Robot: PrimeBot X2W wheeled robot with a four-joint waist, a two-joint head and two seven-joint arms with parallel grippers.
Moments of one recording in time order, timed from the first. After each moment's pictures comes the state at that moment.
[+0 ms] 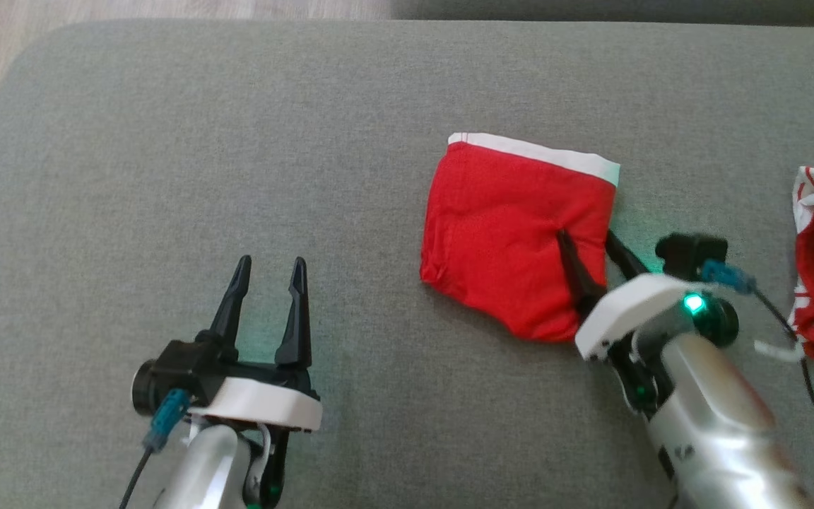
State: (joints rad) left arm -0.20 0.05 -0.29 0.33 -0.32 -0.03 -0.25; right arm -0.47 -0.06 0.26 0.77 0.45 0.13 -0.06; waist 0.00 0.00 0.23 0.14
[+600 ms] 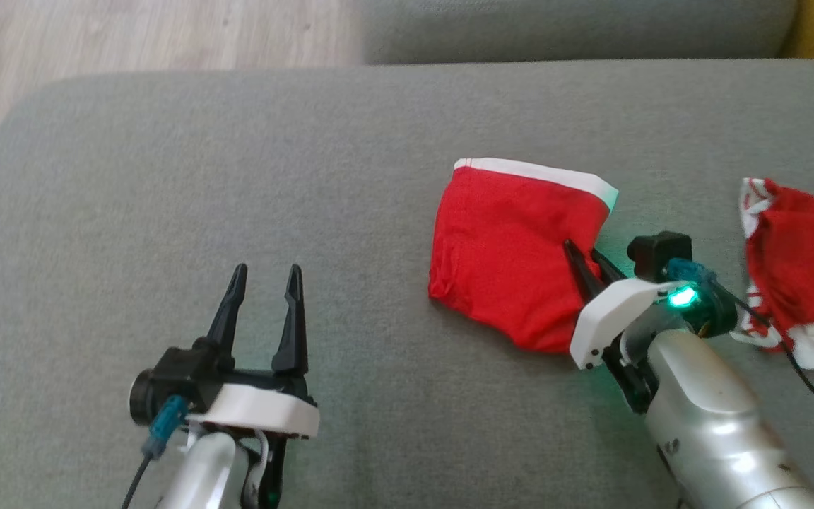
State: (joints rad) left arm -0.19 0.05 -0.29 0.33 -0.32 -0.02 -0.25; right arm -0.57 -0.06 0.31 0.99 0.27 0.13 -0.15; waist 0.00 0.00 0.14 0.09
